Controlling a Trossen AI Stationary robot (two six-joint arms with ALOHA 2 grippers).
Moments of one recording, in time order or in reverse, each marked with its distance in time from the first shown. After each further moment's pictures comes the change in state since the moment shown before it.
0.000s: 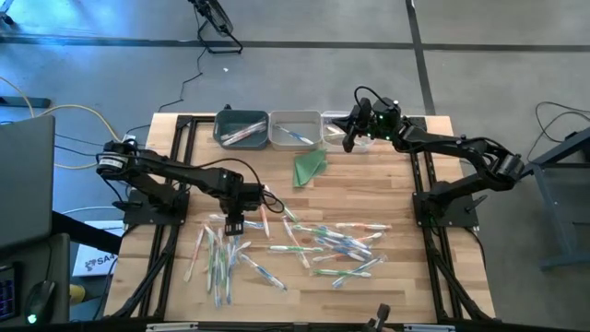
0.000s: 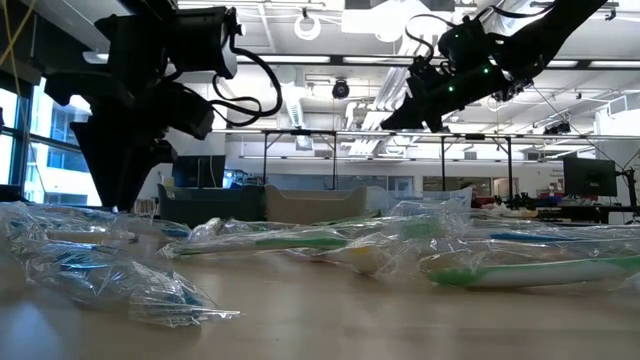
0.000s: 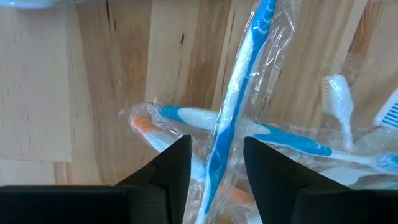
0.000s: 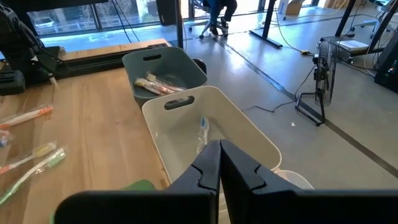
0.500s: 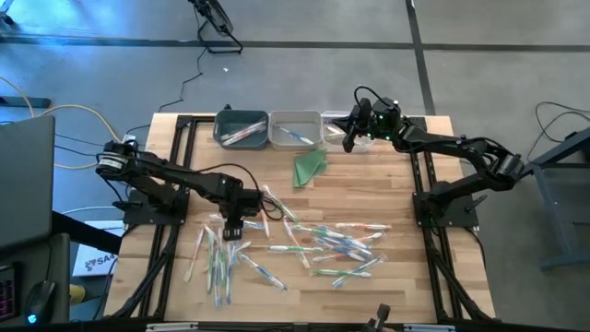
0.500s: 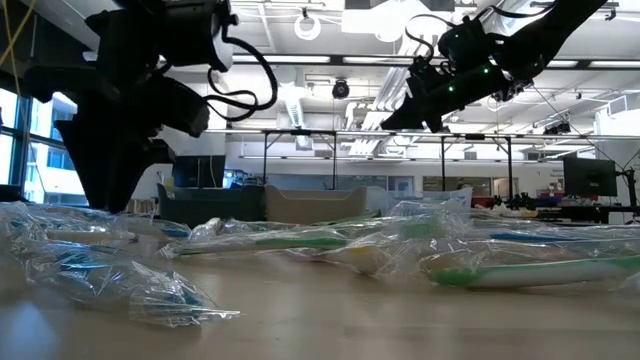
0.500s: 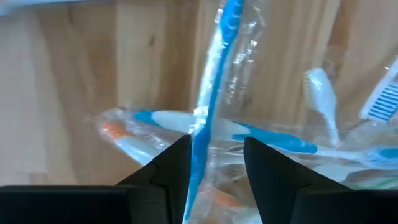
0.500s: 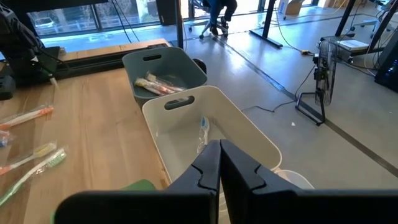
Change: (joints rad) left arm -0.066 0.000 -0.014 0.038 0.002 -0.008; right arm 0.000 0.000 0.000 0.000 0.000 0.003
